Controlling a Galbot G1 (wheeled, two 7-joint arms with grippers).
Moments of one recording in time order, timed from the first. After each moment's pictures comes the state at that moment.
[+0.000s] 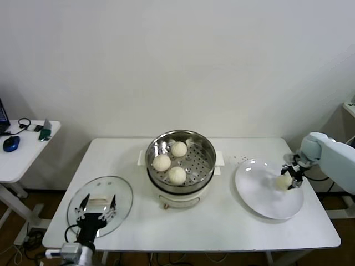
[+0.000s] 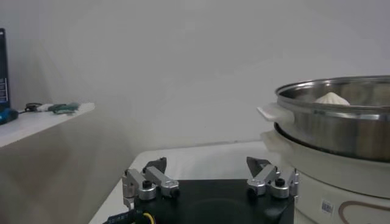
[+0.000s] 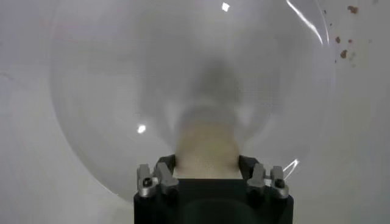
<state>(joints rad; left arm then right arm) 1.67 -1.50 -0.70 -2.07 -0.04 0.08 0.07 0.19 0.75 -1.18 0.75 0.01 0.12 -1.02</state>
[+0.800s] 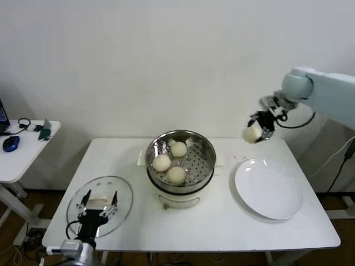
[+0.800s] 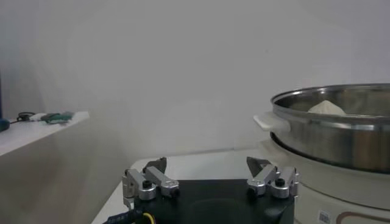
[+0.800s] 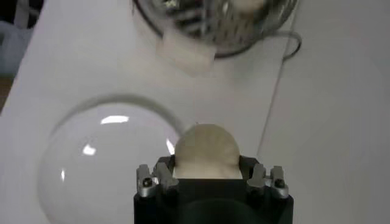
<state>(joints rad) 1.65 -1.48 -0.69 -2.07 -0.04 0.08 0.07 0.95 0.88 -1.71 1.24 0.57 -0.02 -1.03</state>
